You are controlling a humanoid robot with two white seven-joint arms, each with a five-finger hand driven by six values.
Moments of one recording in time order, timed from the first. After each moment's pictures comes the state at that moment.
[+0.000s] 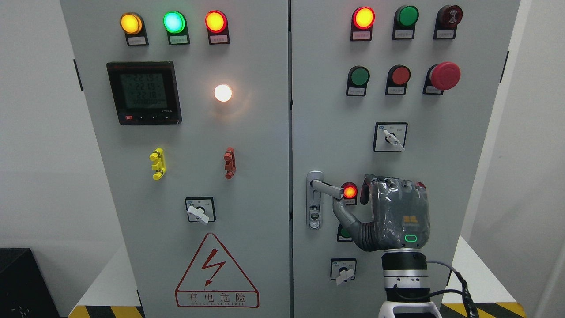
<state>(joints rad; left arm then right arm) -0.08 -0.11 0.00 0.00 0.08 -0.07 -0.06 -0.48 0.15 0.13 -1.76 1.43 0.14 -0.14</state>
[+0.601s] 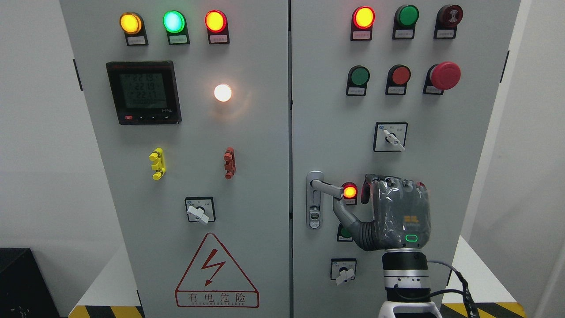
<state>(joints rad) -0.08 -0.11 0.00 0.00 0.08 -0.07 -0.06 -0.47 0.15 0.13 -1.77 1.43 0.13 -0.15</state>
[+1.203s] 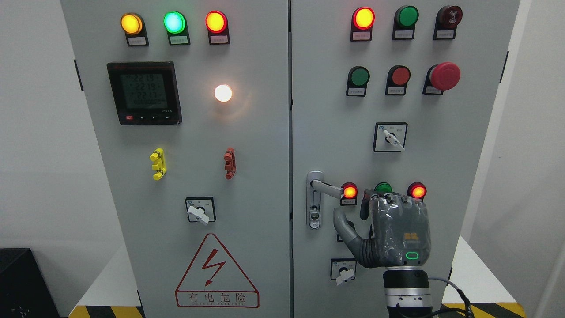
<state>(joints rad) -0.08 -0.11 0.00 0.00 0.08 -0.07 -0.06 -0.38 0.14 0.13 -1.82 1.43 0.10 -0.15</state>
